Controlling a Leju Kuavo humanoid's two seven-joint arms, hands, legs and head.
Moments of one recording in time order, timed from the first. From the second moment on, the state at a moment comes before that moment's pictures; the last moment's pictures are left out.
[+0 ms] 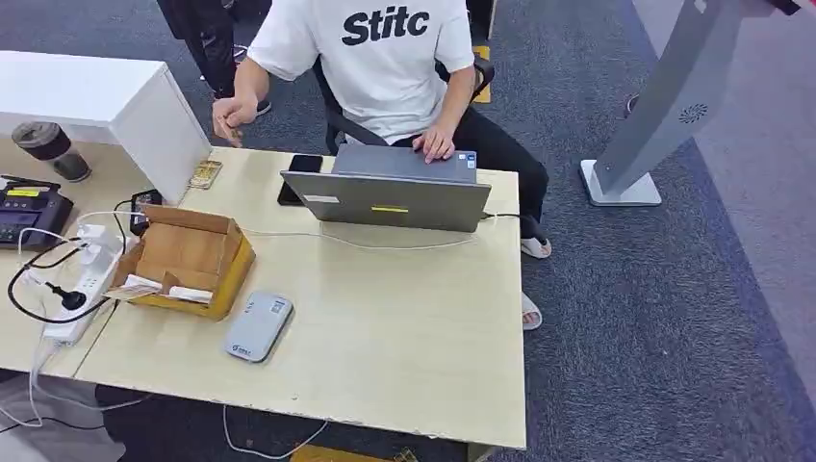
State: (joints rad) left arm -0.08 -0.33 1.29 -1.36 -0.31 0.70 -0.63; right arm -0.03 0.25 -0.59 -0.70 0.67 -0.39 -0.13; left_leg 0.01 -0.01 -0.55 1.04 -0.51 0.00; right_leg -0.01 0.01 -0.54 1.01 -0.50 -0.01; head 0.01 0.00
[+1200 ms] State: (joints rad) left arm -0.01 -0.27 1.01 -1.98 -0.51 0.17 -0.50; right arm -0.05 0.18 -1.18 -0.63 0.72 -0.38 -0.17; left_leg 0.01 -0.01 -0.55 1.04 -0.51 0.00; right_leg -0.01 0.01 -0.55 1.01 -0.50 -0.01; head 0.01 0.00
